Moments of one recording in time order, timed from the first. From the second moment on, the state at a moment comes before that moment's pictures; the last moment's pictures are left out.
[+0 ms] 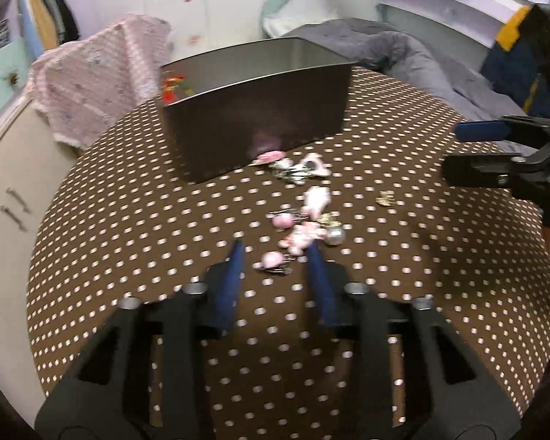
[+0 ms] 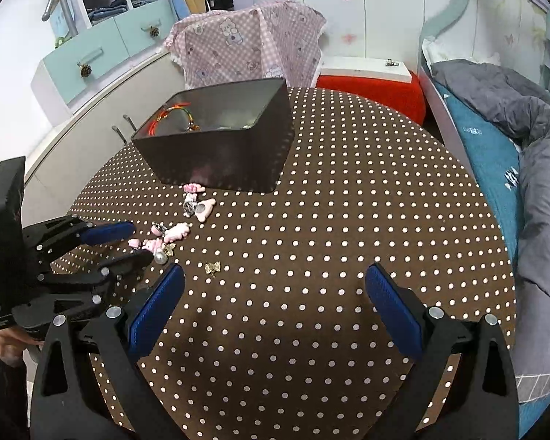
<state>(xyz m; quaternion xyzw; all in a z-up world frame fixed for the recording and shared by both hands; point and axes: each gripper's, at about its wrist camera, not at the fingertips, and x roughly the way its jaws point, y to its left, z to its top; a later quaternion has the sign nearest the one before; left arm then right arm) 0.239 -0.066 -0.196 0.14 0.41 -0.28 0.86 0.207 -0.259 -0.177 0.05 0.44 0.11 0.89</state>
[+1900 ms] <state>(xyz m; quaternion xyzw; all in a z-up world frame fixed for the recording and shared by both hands) 0.265 -0.048 -0.028 0.05 0.27 -0.23 0.93 0.251 -0.247 -0.027 0.00 0.28 0.22 0.94</state>
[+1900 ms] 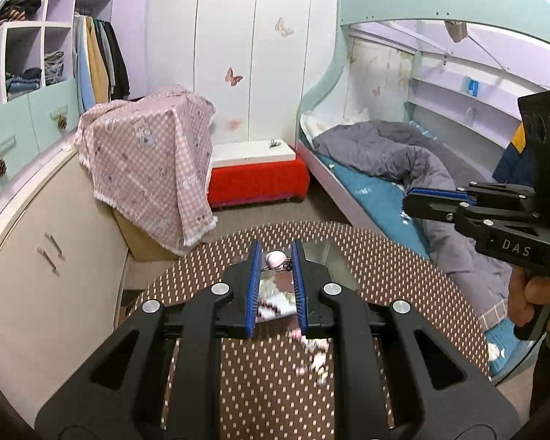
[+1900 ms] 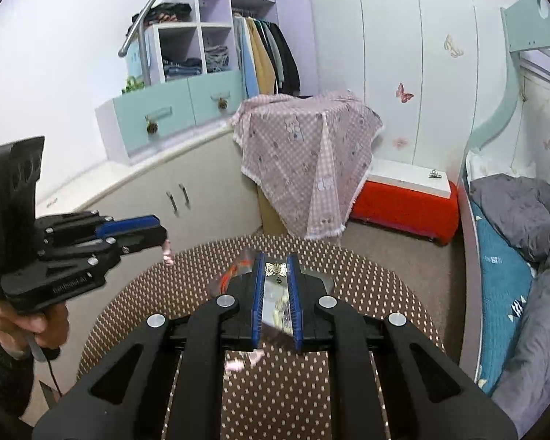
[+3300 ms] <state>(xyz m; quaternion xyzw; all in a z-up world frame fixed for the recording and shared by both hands) 0.303 -0.034 -0.043 0.00 0.31 -0.14 0.94 0.315 -0.272 -0.058 0.11 0.33 0.16 0.92</state>
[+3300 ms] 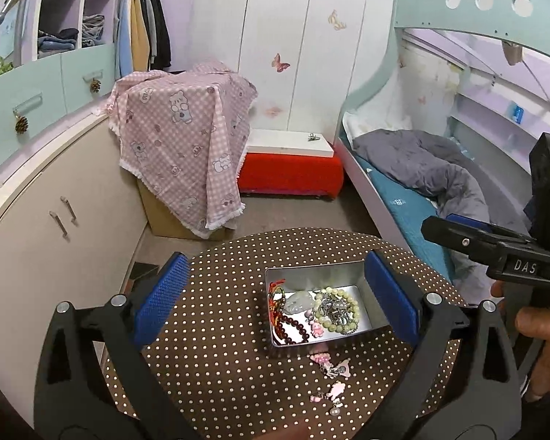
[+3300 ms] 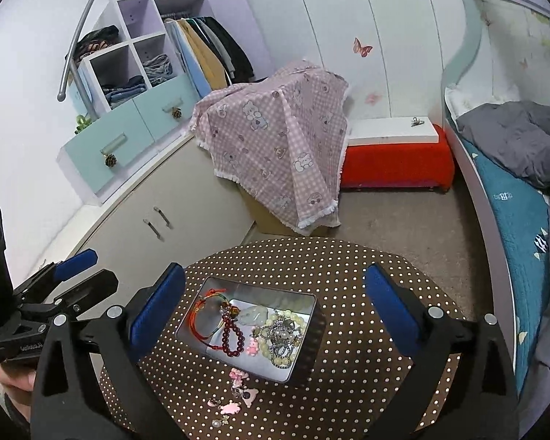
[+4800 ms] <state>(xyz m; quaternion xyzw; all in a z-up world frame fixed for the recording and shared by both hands) 0.257 -0.077 -0.172 0.11 0.41 -0.23 0.87 0.205 -0.276 -0.173 0.09 0.43 0.11 0.89</state>
